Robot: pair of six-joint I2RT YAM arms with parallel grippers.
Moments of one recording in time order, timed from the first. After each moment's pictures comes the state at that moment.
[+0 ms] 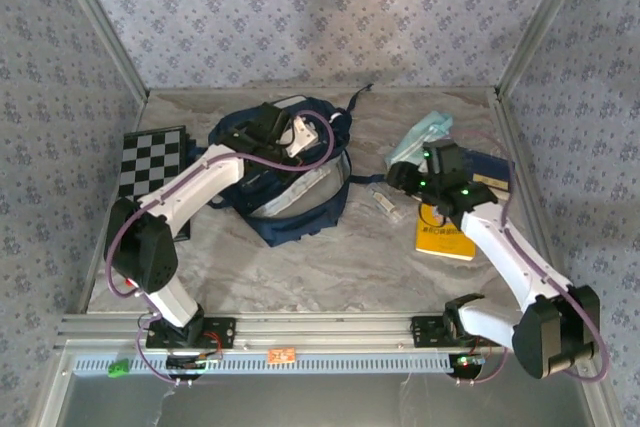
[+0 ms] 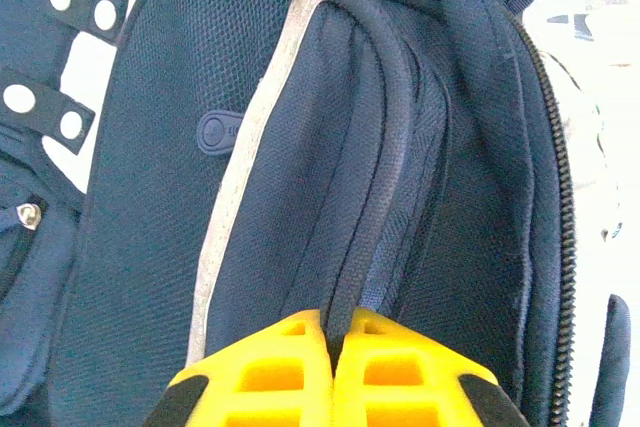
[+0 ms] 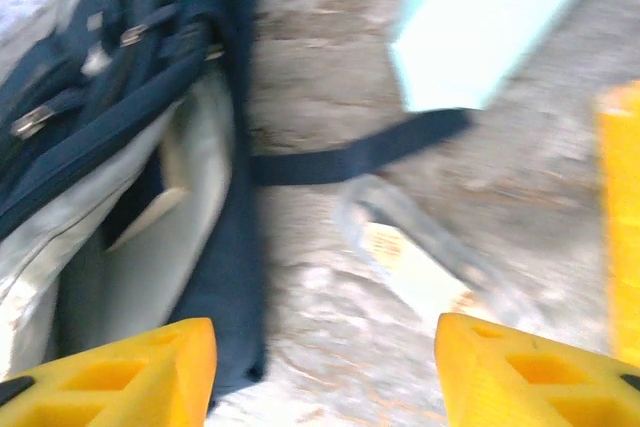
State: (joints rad) left arm -0.58 1.64 1.41 -0.71 0.08 0.24; right arm 0.27 1.13 0.87 -0.53 -0.11 0.65
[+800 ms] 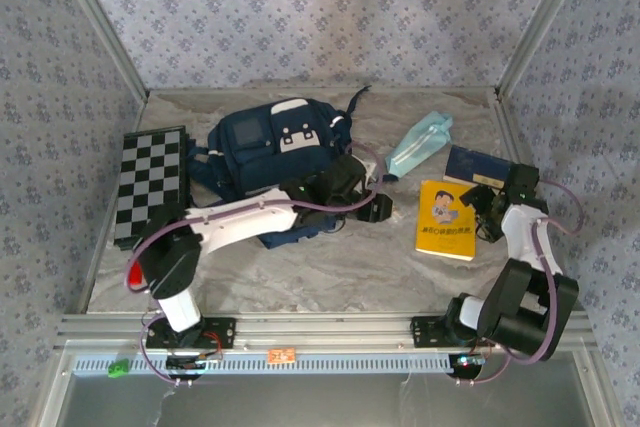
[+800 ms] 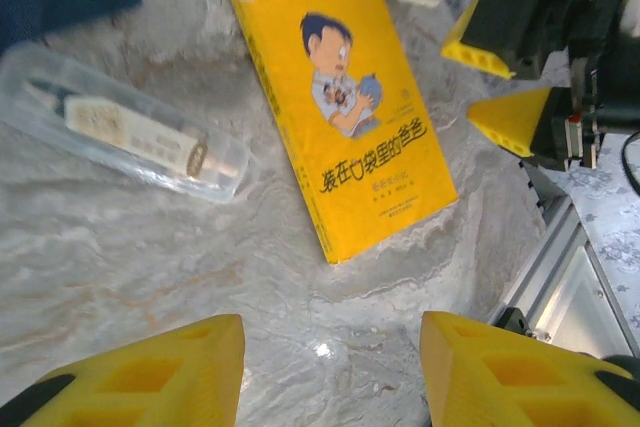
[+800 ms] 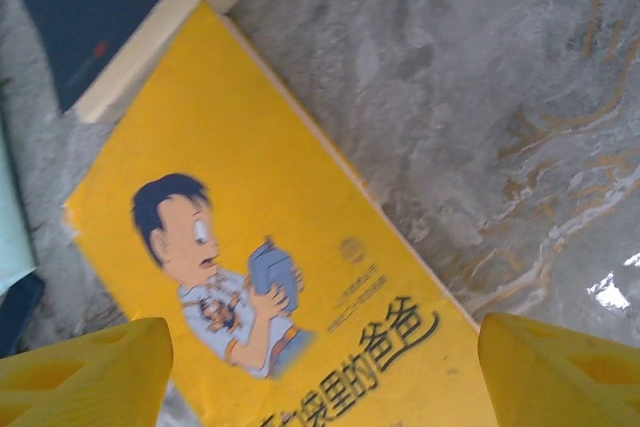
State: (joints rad) left arm -1.04 1.75 1.31 -0.23 0.17 -0.74; right arm -0.40 1.24 0.74 -0.63 -0.19 0.61
